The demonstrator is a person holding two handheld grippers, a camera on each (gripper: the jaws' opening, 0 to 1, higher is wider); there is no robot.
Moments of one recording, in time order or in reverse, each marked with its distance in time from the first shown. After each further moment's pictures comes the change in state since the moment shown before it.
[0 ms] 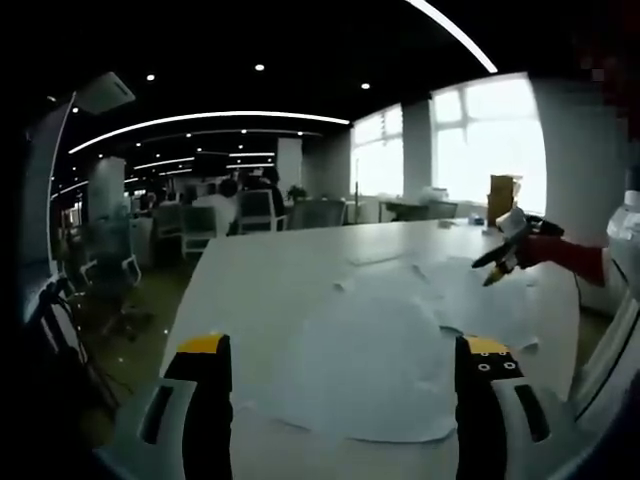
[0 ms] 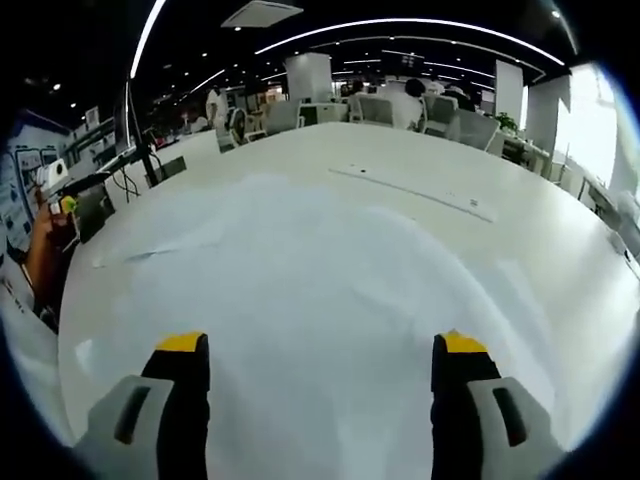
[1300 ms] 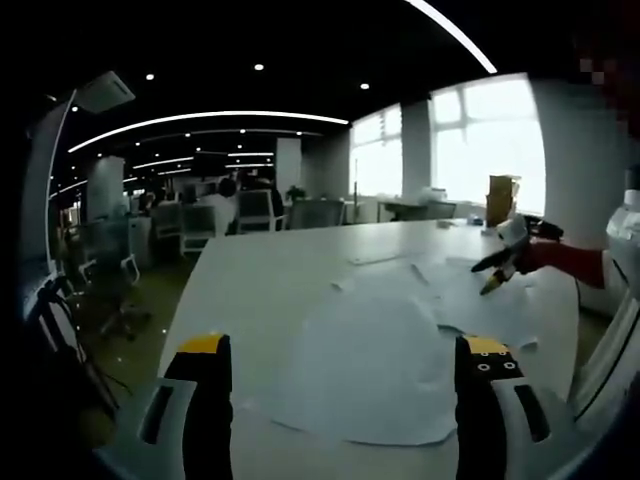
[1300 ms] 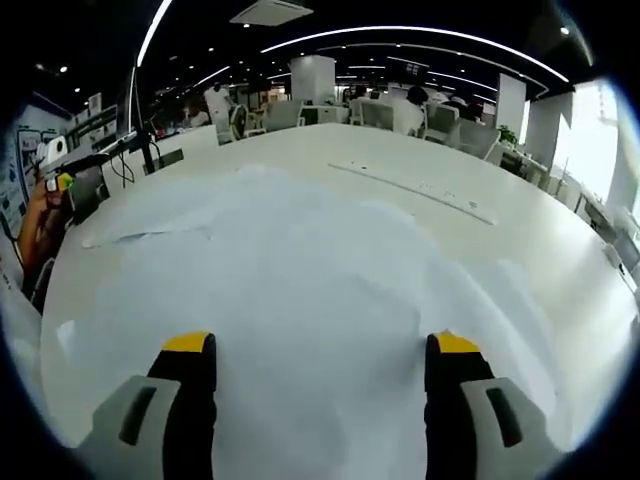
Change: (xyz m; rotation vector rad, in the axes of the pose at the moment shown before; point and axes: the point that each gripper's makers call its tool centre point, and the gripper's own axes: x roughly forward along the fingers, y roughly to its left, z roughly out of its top) left arm 0.001 0.000 -0.002 -0.004 -0.001 -0.003; right arm 0.011 -0.002 -0.012 -0.052 -0.010 -0.043
